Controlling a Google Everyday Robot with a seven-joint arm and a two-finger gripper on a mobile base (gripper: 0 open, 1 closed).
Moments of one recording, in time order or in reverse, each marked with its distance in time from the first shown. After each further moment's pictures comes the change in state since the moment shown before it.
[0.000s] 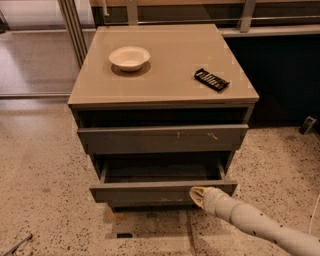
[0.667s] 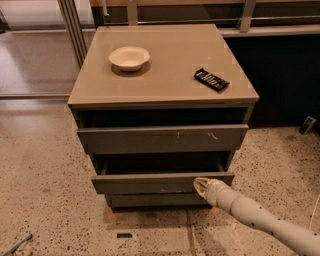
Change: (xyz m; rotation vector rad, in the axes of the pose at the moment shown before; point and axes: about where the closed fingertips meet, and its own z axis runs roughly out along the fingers) arm 0.027 -0.036 0.016 0.089 0.028 0.033
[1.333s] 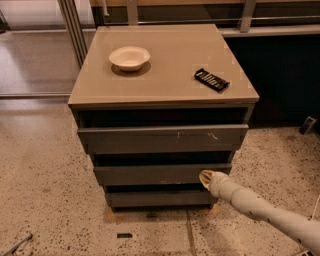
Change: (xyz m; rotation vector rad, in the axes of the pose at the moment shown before) arm 0.037 -0.034 0.020 0.048 0.081 0.057
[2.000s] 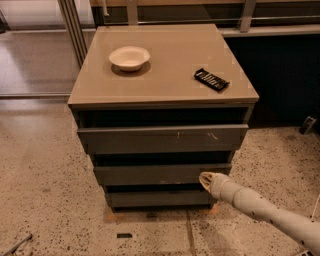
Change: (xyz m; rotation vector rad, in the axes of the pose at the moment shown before) arm -0.003 0.006 -0.007 -0.037 -0.013 -0.003
